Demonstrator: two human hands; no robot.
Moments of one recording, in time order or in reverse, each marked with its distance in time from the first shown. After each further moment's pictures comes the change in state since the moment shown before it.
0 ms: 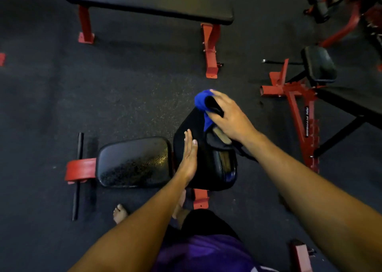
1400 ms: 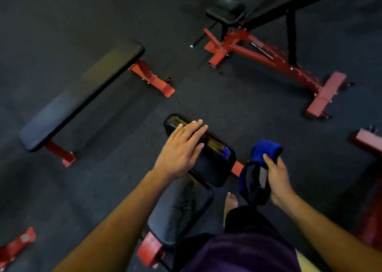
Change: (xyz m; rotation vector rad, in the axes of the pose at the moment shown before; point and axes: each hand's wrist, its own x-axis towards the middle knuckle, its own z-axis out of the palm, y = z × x) left_hand -0.001 0.139 -0.047 1.328 -0.606 1.285; right_hand -0.235 -0.035 0.115 1.334 1.101 1.158
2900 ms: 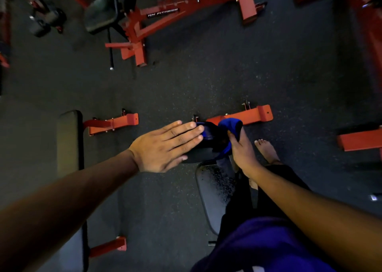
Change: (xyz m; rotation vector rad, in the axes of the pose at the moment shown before) left_hand 0.111 -0.056 0.018 0.246 -0.433 1.378; right_hand -0.008 0.109 0.104 0.282 0.311 -0.005
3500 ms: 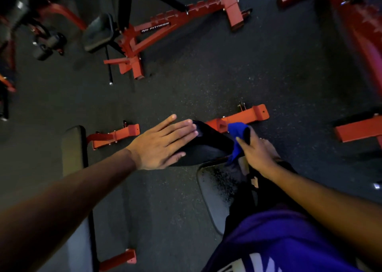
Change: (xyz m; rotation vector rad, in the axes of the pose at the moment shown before) left_hand 0.024 0.005 -0.025 -0.031 -0.053 0.011; right_hand -0.014 0.017 -0.057 -0.243 0.013 0.019
